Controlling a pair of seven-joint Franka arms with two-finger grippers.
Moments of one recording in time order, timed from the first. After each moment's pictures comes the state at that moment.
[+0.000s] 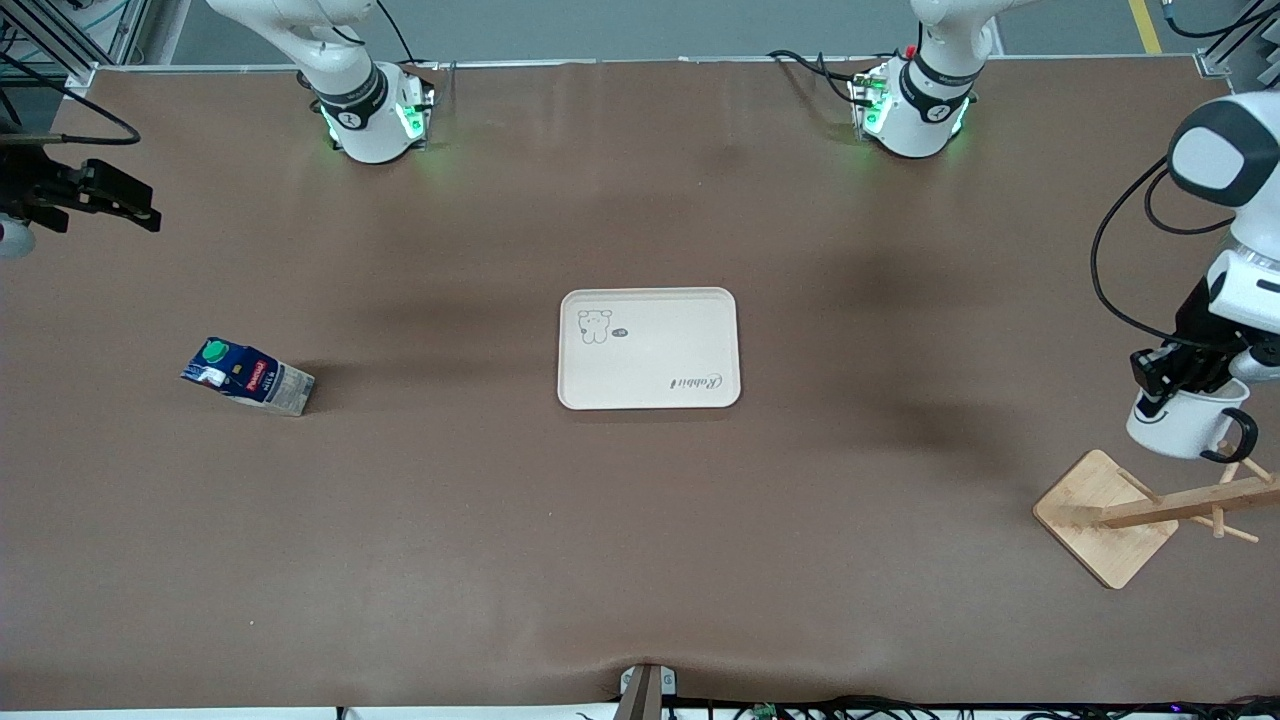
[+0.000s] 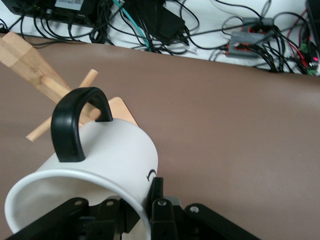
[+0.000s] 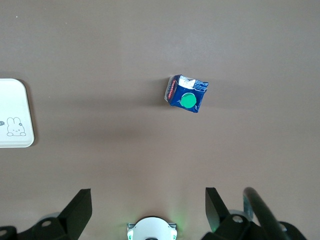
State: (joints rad) left arm 0.32 -0.01 -0.21 -2.08 -0.11 2.52 0.07; right arm -0.07 -0.02 0.07 -1.51 -0.03 1.35 -0.02
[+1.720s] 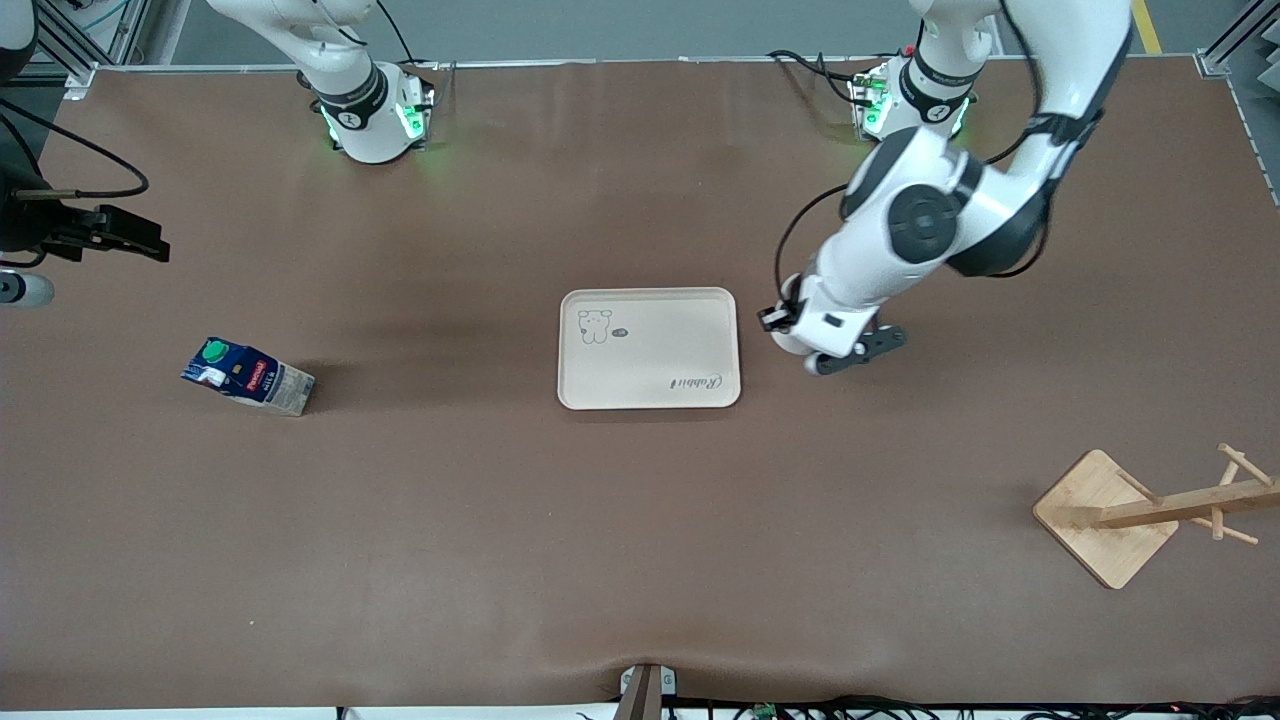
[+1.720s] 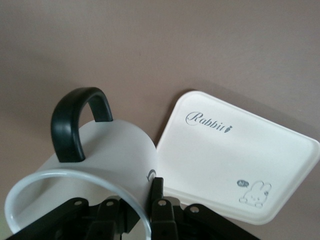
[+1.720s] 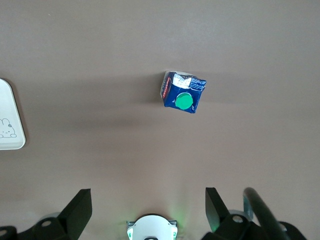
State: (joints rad) left arm 0.04 0.36 -0.66 -1.88 0.02 2.10 -1.03; right arm -0.09 0.07 0.05 -1.50 -0.03 1.36 -0.02
